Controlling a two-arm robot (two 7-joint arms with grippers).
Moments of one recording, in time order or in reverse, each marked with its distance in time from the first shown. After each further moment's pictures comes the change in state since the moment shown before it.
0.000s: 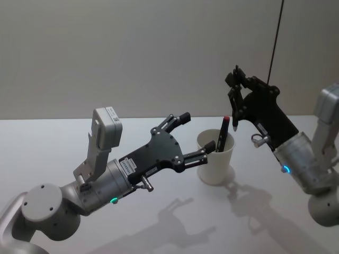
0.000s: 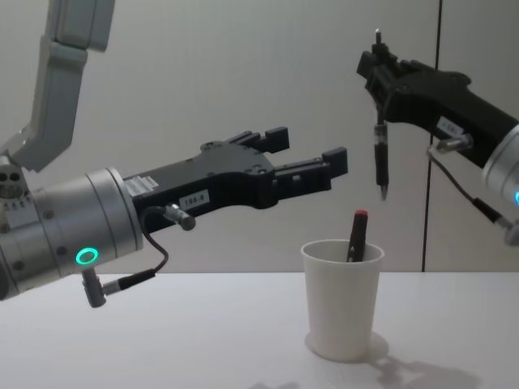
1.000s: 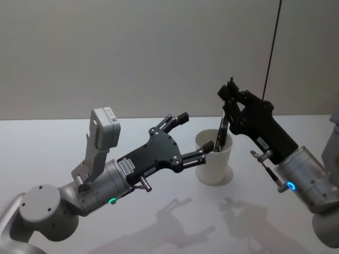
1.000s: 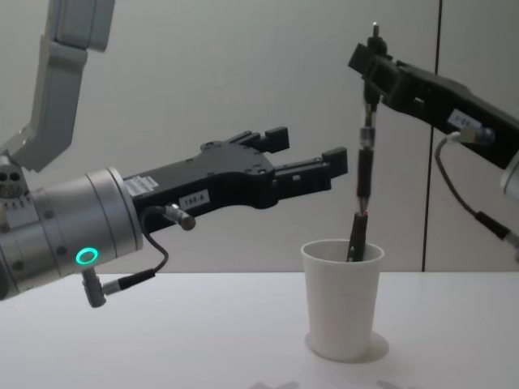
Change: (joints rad) left arm 0.000 0.000 0.000 0.000 0.000 0.000 0.000; right arm -0.117 0.039 -0.010 -0.177 0.237 0.170 0.089
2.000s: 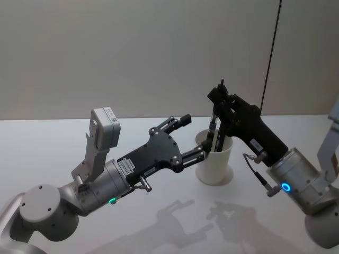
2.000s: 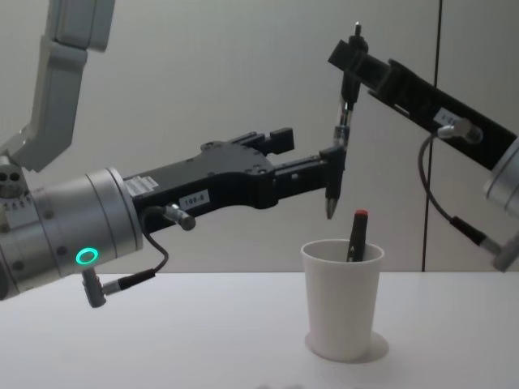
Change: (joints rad) left arm 0.000 0.000 0.000 0.000 0.000 0.000 -0.001; right arm 0.018 -0.025 -0.005 0.040 0.169 0.088 0.128
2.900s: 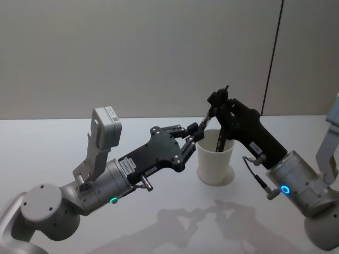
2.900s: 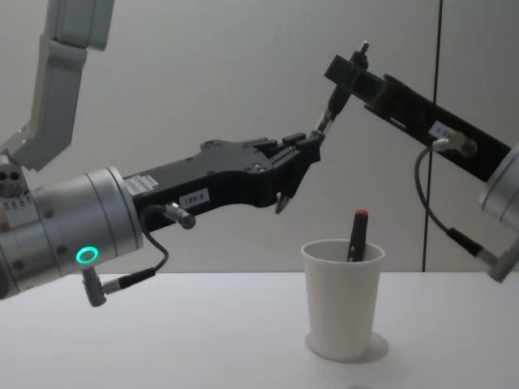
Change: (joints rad) left arm 0.000 0.000 0.000 0.000 -0.002 -0.001 0.002; right arm 0.001 -0.008 0.003 0.020 -0.005 0.010 -0.001
